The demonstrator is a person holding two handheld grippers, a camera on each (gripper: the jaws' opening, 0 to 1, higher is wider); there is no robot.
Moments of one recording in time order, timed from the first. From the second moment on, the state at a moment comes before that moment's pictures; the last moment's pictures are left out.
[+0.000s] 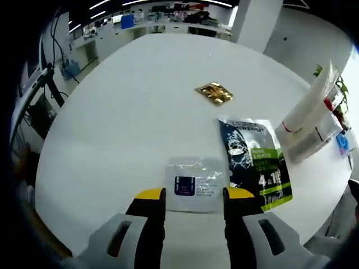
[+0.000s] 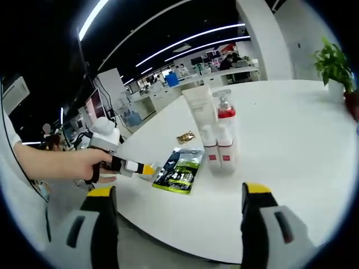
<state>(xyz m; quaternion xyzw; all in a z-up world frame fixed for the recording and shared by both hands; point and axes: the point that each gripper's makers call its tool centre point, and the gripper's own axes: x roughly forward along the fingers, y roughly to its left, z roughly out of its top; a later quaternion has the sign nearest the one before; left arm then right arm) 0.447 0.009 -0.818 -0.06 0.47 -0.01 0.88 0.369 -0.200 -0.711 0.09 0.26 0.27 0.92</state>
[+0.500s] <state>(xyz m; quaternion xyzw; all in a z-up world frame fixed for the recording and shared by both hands) 0.450 0.009 -0.821 -0.07 0.45 0.01 0.89 0.369 -0.201 -0.711 0.09 0.26 0.27 0.92</state>
